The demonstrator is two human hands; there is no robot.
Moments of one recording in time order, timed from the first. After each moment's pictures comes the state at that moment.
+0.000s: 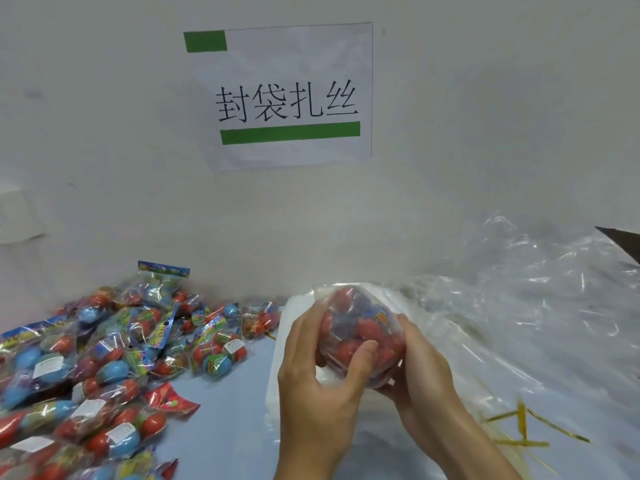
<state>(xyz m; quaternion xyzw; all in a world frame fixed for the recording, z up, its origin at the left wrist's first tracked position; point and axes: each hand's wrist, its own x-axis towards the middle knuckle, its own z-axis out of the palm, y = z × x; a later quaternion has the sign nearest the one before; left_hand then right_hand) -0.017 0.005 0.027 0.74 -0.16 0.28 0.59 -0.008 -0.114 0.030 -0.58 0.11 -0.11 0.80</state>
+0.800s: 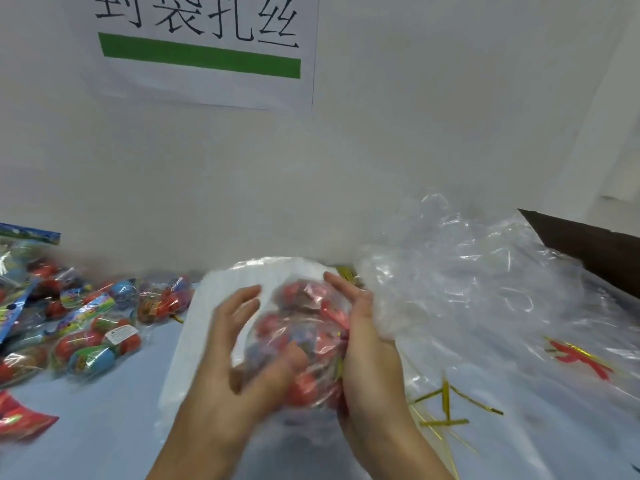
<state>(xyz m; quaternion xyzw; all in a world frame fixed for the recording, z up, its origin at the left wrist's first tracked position) 0.000 0.011 0.015 0.65 -0.19 -0.06 0.73 -0.010 -0.123 0.024 -0.59 0.08 -0.21 0.77</state>
